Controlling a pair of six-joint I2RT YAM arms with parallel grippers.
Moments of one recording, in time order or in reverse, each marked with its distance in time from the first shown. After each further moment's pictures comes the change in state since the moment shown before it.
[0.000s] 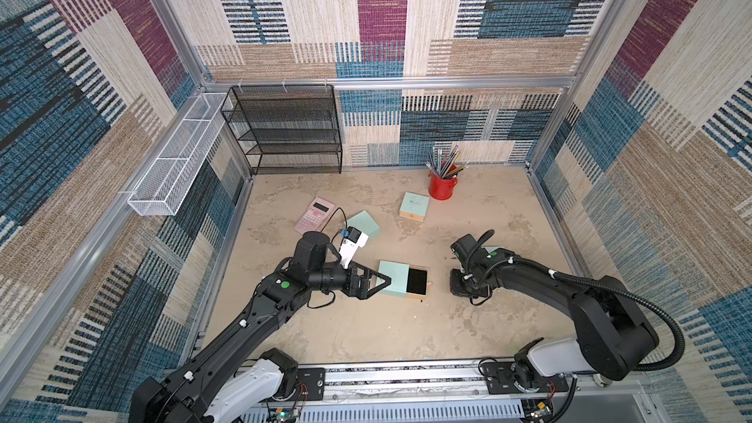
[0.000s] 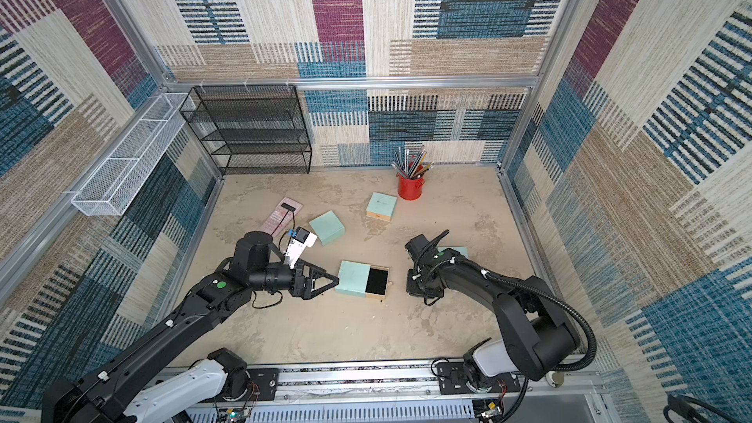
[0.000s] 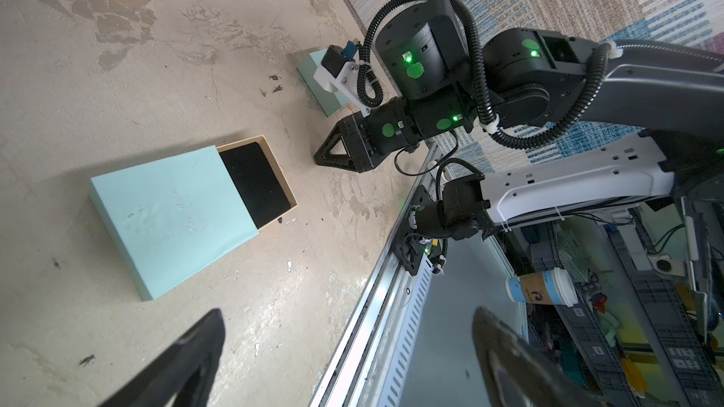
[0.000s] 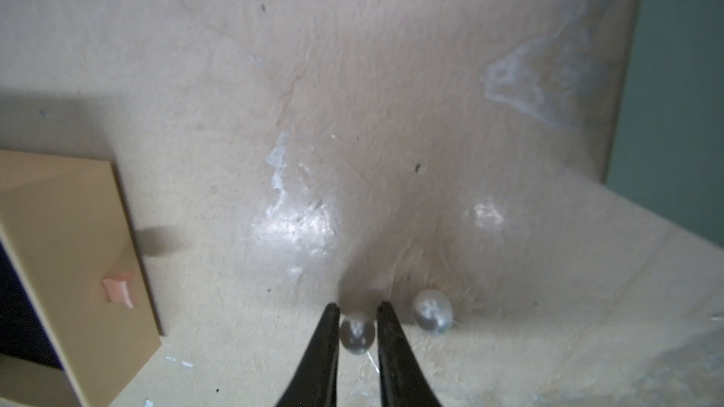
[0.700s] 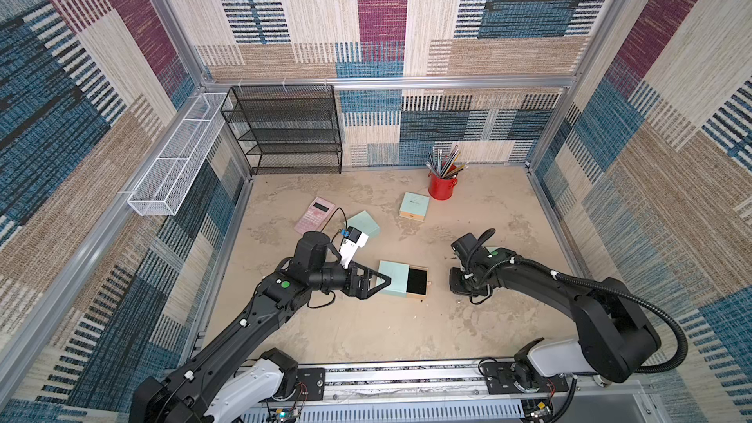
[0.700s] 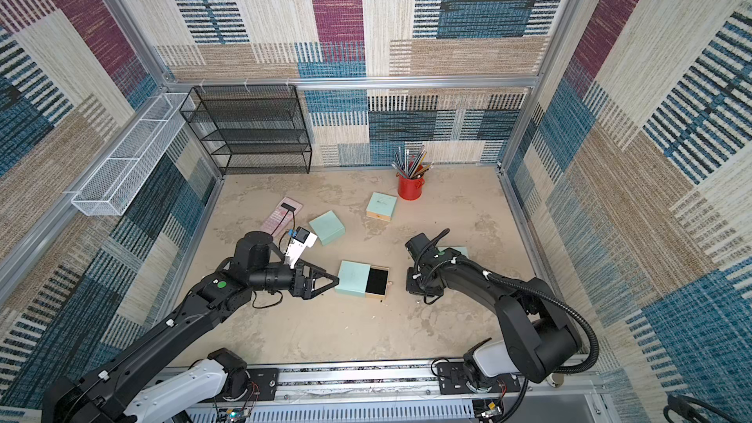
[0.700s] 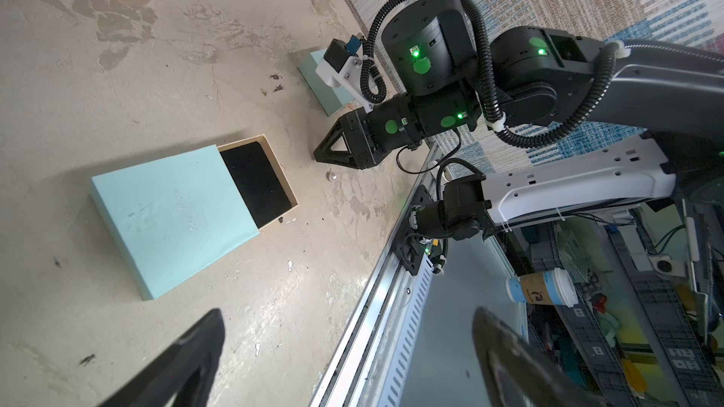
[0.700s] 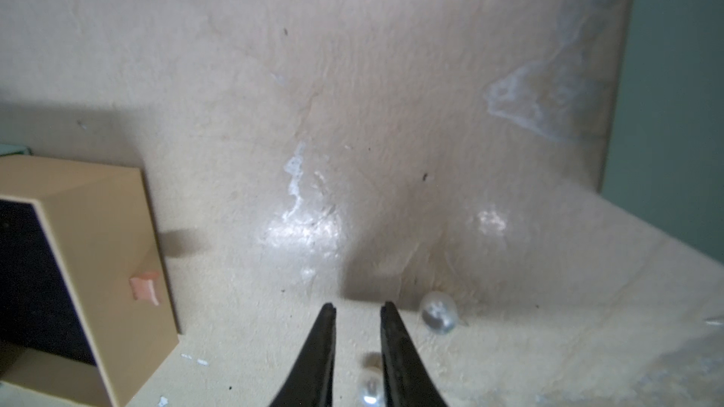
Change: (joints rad) left arm 0.000 0.002 0.000 0.000 0.000 0.000; right arm -0.001 -0.014 0.005 0.007 -0.002 0.000
